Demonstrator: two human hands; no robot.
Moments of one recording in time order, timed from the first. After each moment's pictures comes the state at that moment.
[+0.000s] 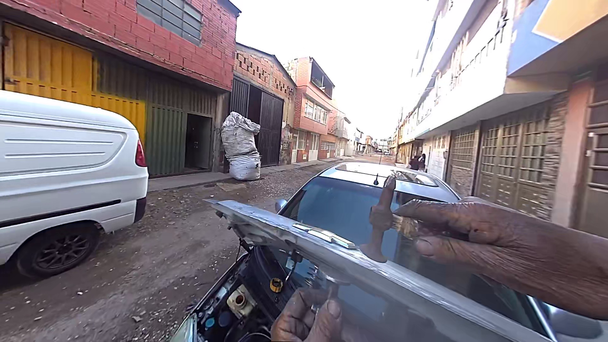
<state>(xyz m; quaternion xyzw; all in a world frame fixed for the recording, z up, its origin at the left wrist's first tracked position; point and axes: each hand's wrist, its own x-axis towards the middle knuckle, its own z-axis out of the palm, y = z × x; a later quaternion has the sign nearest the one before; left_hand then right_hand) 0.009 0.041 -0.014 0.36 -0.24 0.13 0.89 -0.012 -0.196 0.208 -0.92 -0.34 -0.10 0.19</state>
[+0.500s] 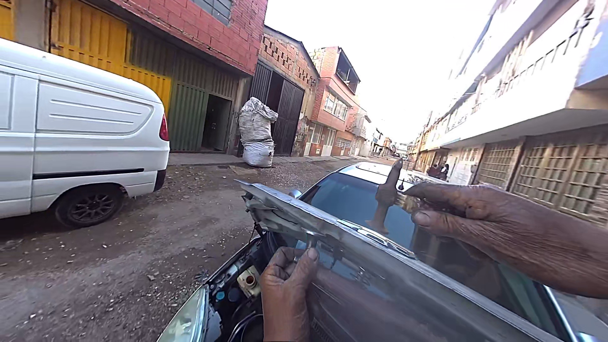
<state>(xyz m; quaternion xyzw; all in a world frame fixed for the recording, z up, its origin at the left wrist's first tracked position) 0.070 0.112 -0.006 0.34 -0.10 0.18 0.92 0.038 -0.116 0.212 -0.94 -0.25 -0.12 0.19</state>
